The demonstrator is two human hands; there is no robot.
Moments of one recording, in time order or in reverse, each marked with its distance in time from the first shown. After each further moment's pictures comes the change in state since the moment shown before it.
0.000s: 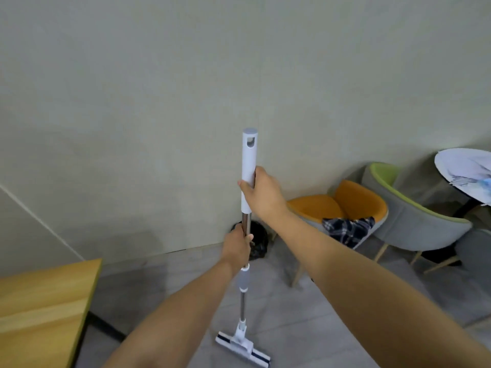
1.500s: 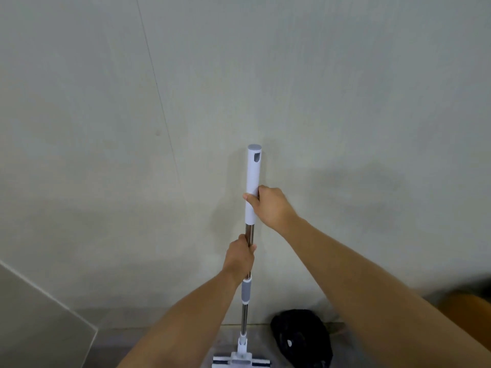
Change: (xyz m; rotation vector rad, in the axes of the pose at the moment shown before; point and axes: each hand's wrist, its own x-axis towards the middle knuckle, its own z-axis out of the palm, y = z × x) left_hand 0.554 -0.116 -0.219 -0.002 0.102 -0.129; right_hand 0.532 -0.104 0.291 -0.172 -0.296 -0.094
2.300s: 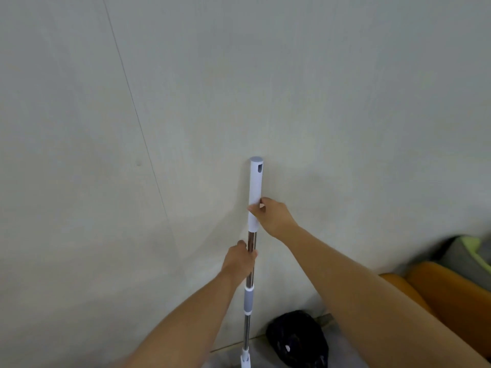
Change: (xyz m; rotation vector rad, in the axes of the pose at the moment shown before) left_hand 0.021 0.026 -0.028 0.097 -0.221 0.103; right_hand -0.001 0.010 -0.002 0.114 0.124 0.236
